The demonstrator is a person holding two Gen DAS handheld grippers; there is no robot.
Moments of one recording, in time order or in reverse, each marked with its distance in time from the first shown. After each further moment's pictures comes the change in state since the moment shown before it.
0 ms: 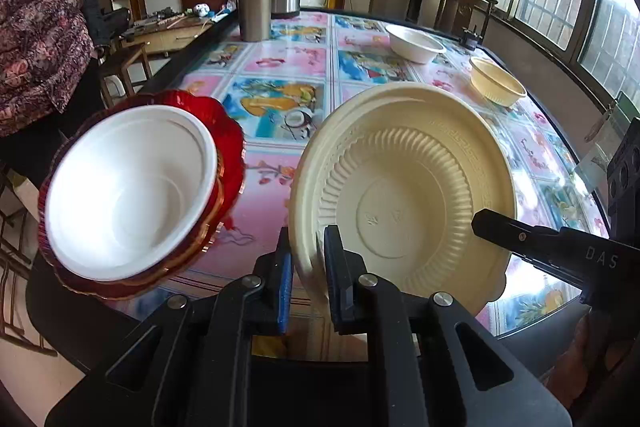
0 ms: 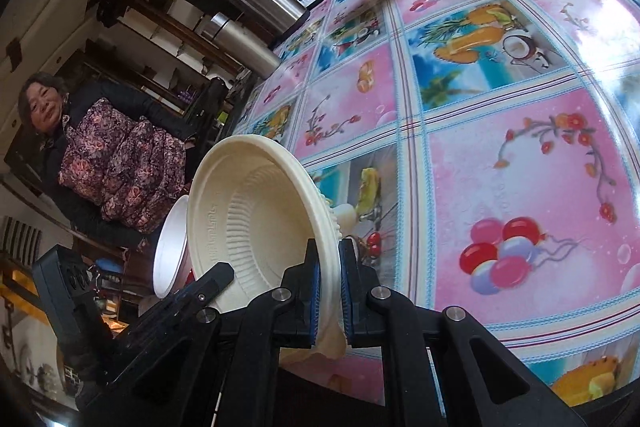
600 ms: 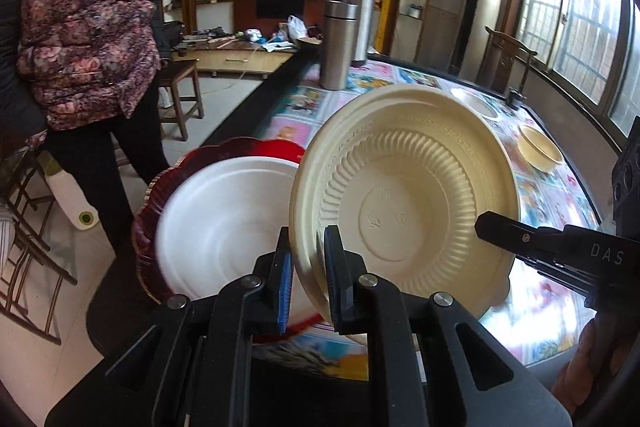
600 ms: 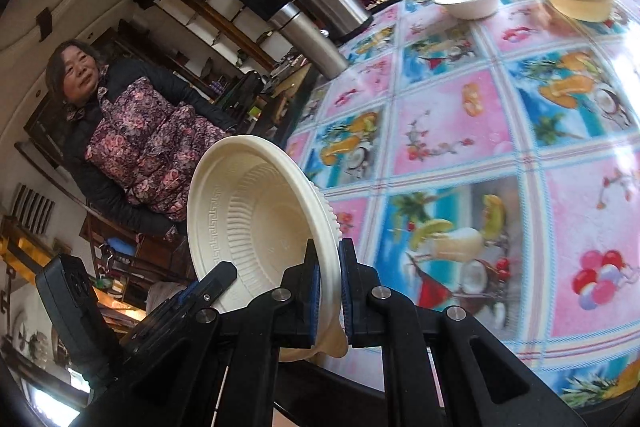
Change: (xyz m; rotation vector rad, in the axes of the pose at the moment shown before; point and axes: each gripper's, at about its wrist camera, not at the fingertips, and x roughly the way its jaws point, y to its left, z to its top) left arm -0.032 0.083 0.017 -0.134 -0.125 0.124; right arm 0.009 0.095 0.000 -0.109 -0.011 0.081
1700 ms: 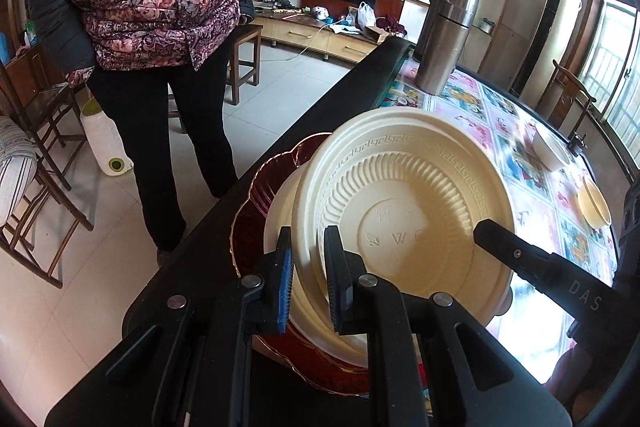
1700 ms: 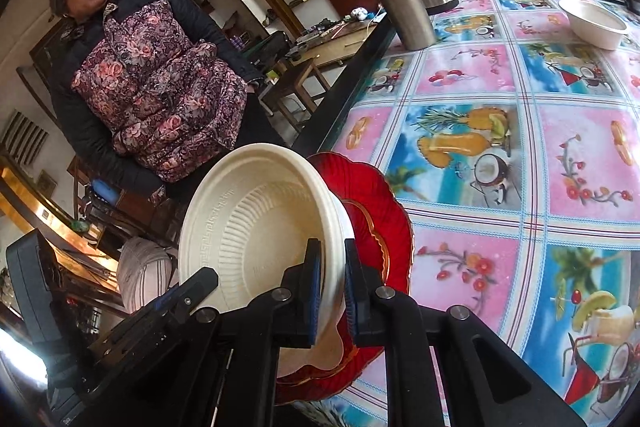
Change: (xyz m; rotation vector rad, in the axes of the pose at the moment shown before) left arm 0.035 0.085 0.001 -0.206 0.064 0.111; right arm 0.129 0.095 0.001 -0.209 0.081 -0.037
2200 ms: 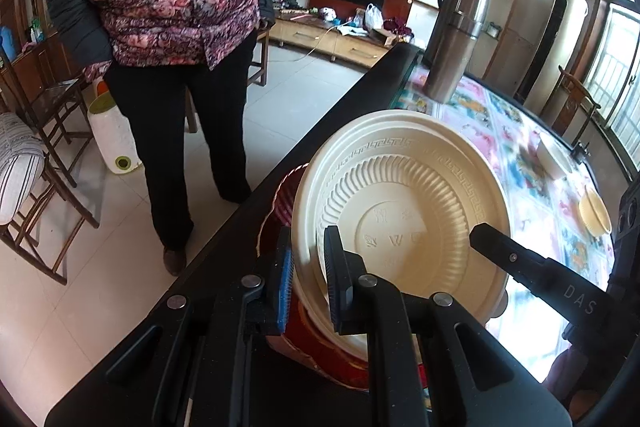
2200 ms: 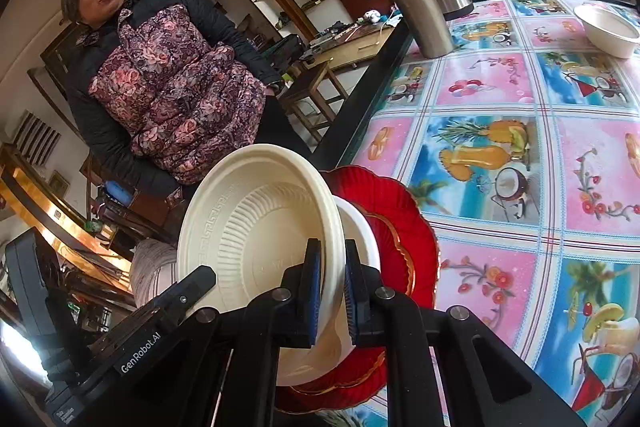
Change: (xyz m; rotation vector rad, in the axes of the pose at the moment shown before) left arm -0.009 0.012 -0.002 -0.017 0.008 0.020; right arm -0.002 0.012 0.009 -0.003 -0.004 0.055
